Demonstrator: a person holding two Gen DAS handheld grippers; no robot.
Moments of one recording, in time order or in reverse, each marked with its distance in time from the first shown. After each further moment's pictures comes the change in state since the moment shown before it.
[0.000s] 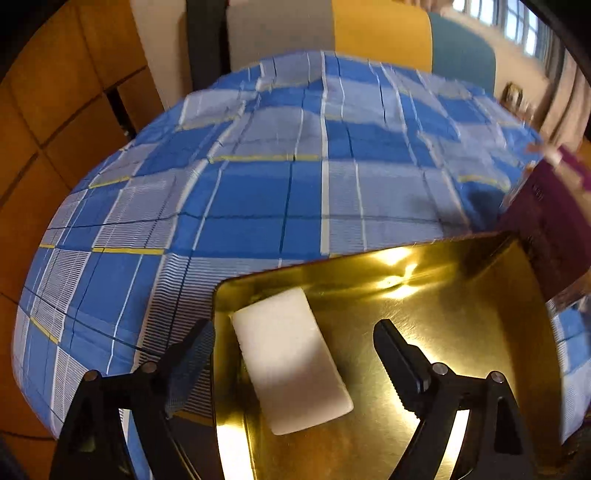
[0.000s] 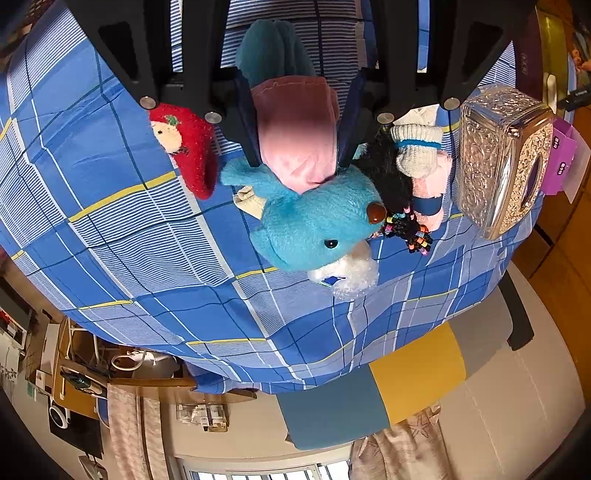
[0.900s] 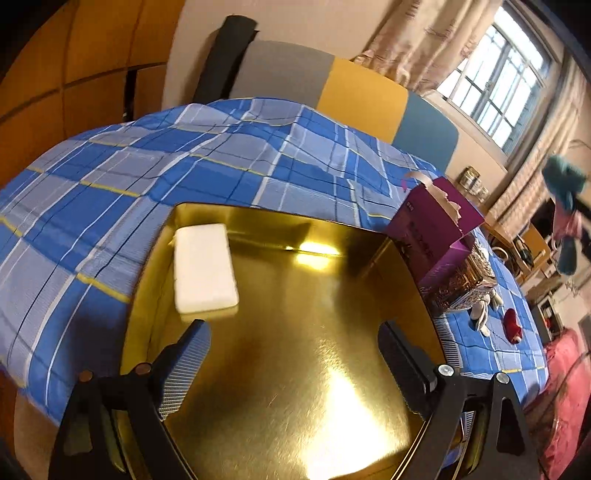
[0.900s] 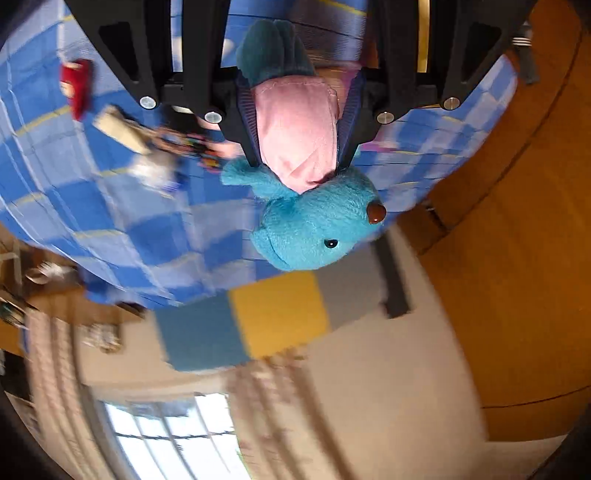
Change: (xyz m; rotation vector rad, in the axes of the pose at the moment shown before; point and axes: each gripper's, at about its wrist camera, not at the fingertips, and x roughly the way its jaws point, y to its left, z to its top) left arm -0.084 -0.025 -0.102 -0.237 -0.186 -0.260; right arm -0.144 0.200 0.024 -0.198 -0.227 0.382
